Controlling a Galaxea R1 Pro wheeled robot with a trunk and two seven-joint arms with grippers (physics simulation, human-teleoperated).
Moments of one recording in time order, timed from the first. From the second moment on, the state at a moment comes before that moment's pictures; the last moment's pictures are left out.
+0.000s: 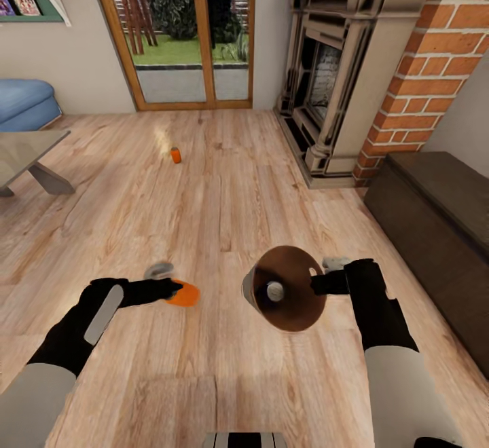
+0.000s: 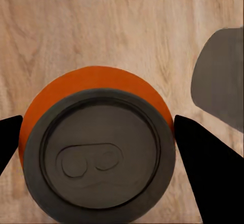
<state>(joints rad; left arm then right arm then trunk) -0.68 0.23 -0.12 -1.08 0.55 0.88 -0.24 -0.75 0.08 -0.23 -1.18 0.69 1.03 0.70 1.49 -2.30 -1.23</state>
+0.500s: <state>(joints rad) -0.69 0.26 0.06 -1.39 0.67 1.05 -0.27 -0.92 0.09 -0.22 -0.87 0.78 1.04 0.70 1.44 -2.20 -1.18</state>
